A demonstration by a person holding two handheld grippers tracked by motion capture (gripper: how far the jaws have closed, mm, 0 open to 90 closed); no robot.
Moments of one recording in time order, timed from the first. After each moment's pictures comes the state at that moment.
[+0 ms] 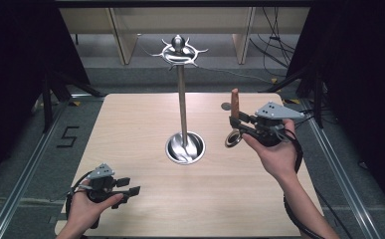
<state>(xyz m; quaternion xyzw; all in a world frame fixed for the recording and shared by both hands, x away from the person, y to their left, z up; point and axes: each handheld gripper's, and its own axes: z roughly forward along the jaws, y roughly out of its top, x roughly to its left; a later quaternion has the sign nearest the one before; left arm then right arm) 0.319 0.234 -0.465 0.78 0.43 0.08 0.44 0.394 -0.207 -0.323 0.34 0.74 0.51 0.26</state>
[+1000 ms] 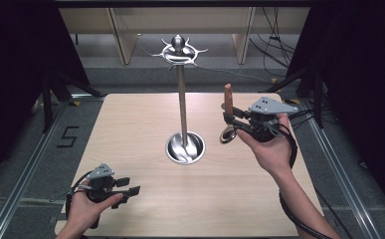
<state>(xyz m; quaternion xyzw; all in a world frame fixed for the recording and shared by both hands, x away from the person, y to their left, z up) 0.318 0.234 -0.464 0.78 0.44 0.08 0.44 0.398 -0.192 -0.312 0.32 0.75 0.52 0.27</state>
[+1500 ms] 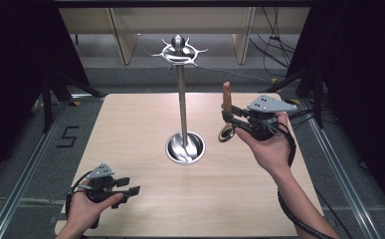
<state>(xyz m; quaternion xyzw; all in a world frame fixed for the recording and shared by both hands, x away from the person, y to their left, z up) 0.319 0.235 -0.464 0.78 0.43 0.08 0.44 0.399 -0.188 -0.309 0.33 0.74 0.52 0.26</state>
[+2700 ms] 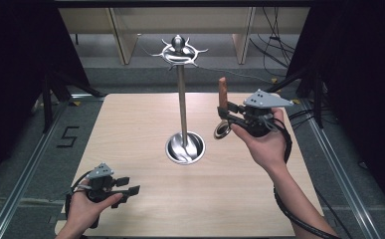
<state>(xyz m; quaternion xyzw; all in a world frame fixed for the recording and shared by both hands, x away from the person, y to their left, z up) 0.319 0.235 -0.464 0.78 0.44 0.08 0.45 0.402 -0.178 -0.300 0.32 0.74 0.53 0.25</state>
